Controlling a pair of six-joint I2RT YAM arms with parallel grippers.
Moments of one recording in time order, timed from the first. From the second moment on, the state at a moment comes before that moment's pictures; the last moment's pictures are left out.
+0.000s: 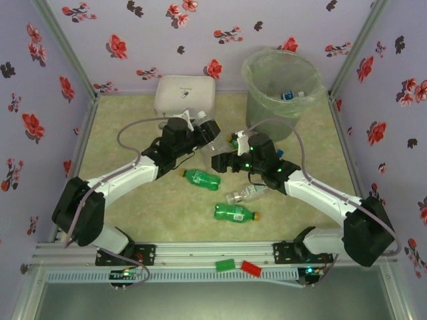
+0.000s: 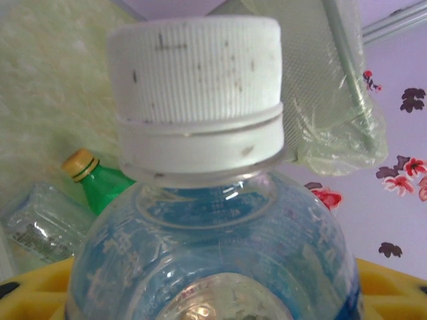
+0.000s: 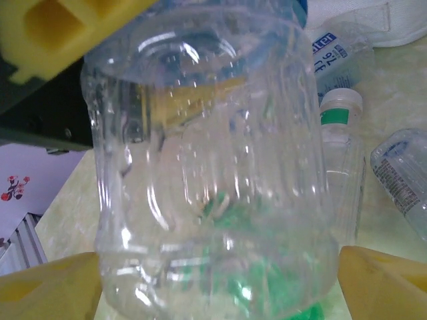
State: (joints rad) left arm -0.69 1.49 0.98 0.22 0.16 -1.04; right arm 0.68 1.27 0.80 -0.01 -0.32 0.46
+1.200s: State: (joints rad) left arm -0.54 1.12 0.62 0.18 0.04 -0.98; right arm 0.65 1.27 1.01 -0.33 -0.22 0.39
